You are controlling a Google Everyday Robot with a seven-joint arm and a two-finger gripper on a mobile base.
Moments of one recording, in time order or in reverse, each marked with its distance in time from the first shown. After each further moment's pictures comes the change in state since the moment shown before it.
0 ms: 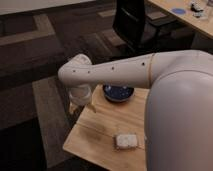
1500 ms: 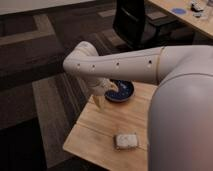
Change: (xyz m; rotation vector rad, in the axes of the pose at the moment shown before) arm -0.031 -0.130 -0.057 0.395 0.084 -0.829
